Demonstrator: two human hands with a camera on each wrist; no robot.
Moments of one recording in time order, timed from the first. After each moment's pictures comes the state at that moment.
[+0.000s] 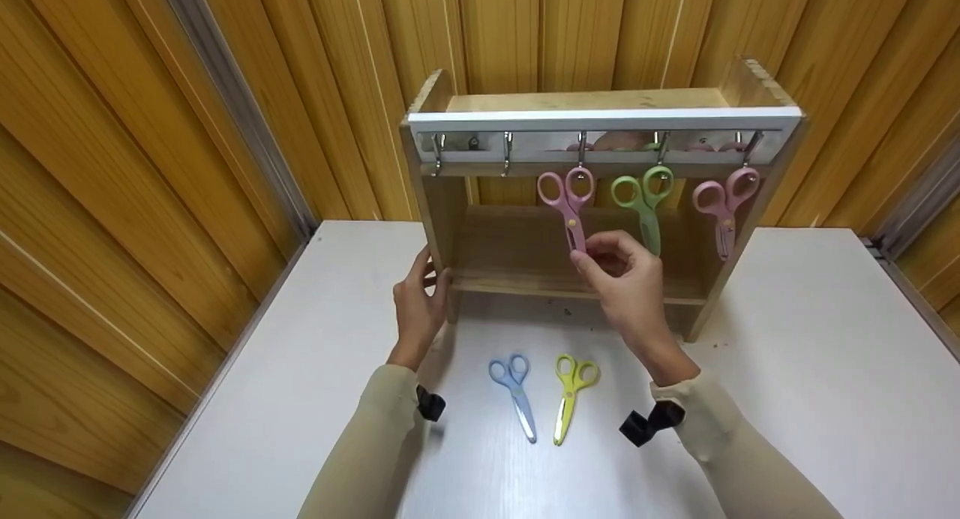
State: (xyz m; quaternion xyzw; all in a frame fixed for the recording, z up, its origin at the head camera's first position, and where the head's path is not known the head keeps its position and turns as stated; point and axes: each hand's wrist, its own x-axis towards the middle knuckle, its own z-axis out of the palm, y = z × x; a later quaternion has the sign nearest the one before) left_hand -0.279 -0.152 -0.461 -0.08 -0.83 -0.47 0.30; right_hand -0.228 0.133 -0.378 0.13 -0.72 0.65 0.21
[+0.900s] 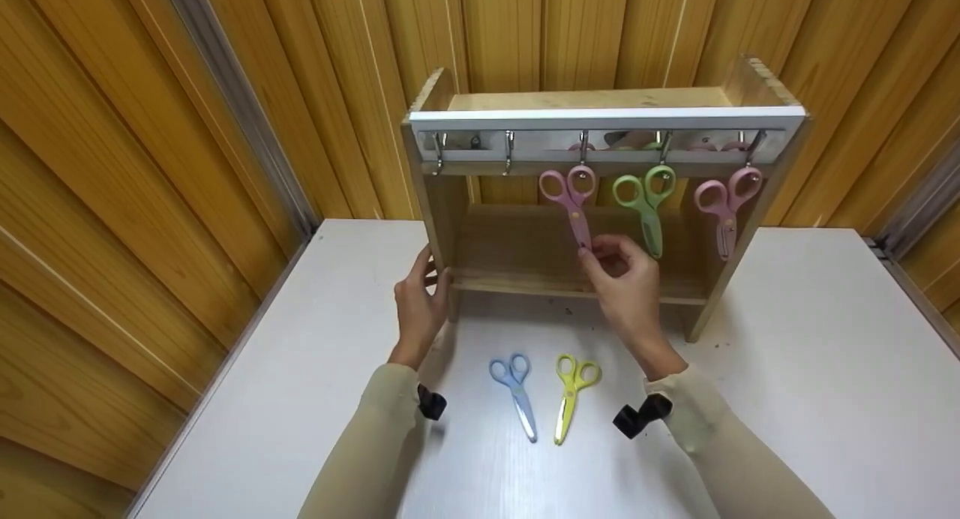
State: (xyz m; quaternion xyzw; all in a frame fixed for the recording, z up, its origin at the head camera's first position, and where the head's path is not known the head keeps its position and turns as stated) left_hand -0.279 -0.153 -0.462 -0.07 -0.83 -0.46 0.30; right_hand -0.225 0.123 -0.373 0.09 -0.71 0.66 0.23
